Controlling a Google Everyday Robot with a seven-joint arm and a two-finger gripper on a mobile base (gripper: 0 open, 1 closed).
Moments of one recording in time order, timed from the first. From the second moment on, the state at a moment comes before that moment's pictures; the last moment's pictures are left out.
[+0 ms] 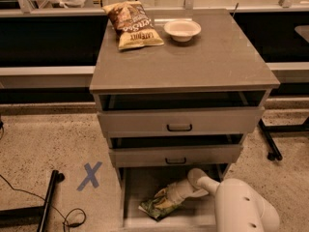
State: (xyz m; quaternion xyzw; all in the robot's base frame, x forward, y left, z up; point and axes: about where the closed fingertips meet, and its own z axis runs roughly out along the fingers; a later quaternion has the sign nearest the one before) arm 0.531 -0.027 0.132 -0.63 0.63 0.36 0.27
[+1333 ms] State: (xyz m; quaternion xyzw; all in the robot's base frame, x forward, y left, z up) arm 0.531 -0.027 0.132 -0.63 0.63 0.36 0.27
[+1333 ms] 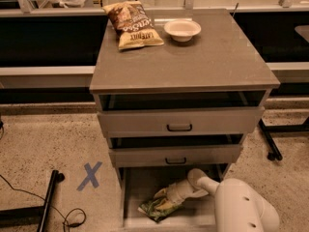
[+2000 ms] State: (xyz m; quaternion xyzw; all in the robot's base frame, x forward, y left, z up) arm 0.527 -0.019 0.143 -0.64 0.63 0.35 0.27
